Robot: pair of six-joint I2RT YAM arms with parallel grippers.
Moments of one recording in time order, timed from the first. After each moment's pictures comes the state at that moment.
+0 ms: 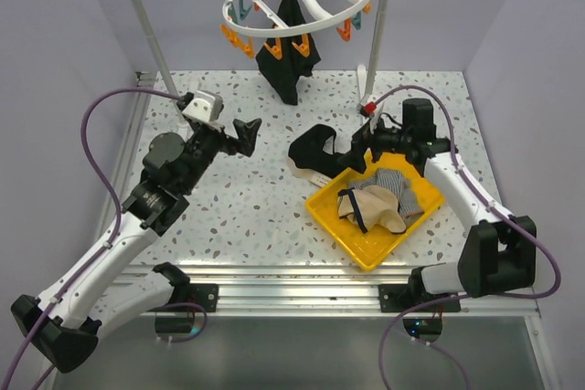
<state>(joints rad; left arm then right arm) -0.58 0.92 0.96 0.06 -0.13 -0.06 0.19 1.39 1.03 -0.26 -0.81 -0.37</state>
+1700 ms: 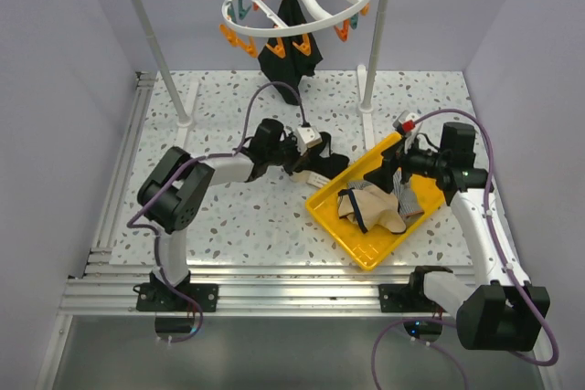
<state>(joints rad) -0.58 1.97 1.12 0.28 0.49 0.30 -0.04 1.06 0.88 -0.49 -0.91 -0.41</state>
